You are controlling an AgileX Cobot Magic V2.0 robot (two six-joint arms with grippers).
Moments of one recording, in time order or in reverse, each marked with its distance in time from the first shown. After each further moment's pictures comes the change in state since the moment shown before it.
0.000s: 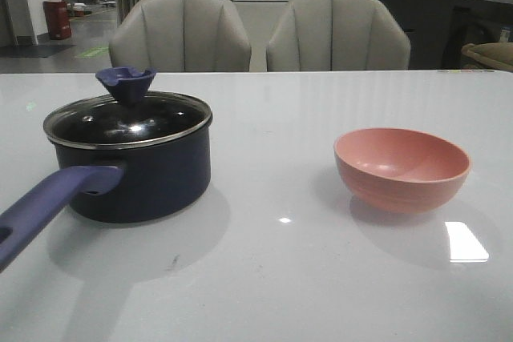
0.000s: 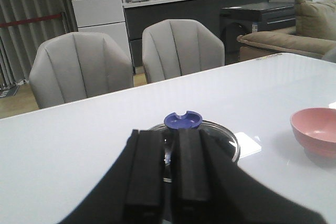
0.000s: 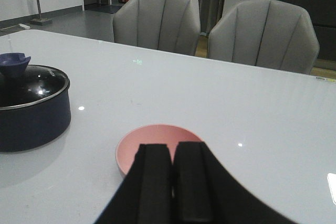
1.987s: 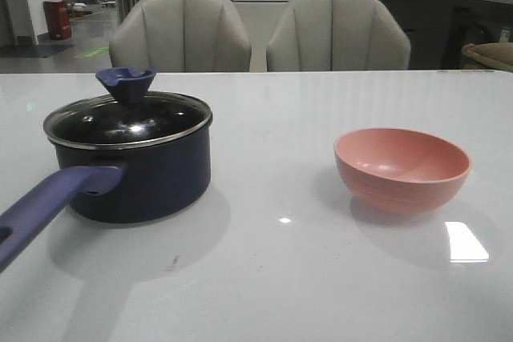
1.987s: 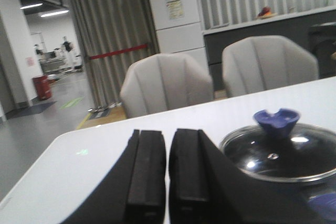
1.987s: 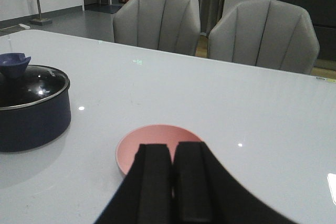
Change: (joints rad) left arm 0.280 -0.109 0.269 0.084 -0.289 0.000; right arm 0.000 0.000 0.000 0.000 0.000 0.000
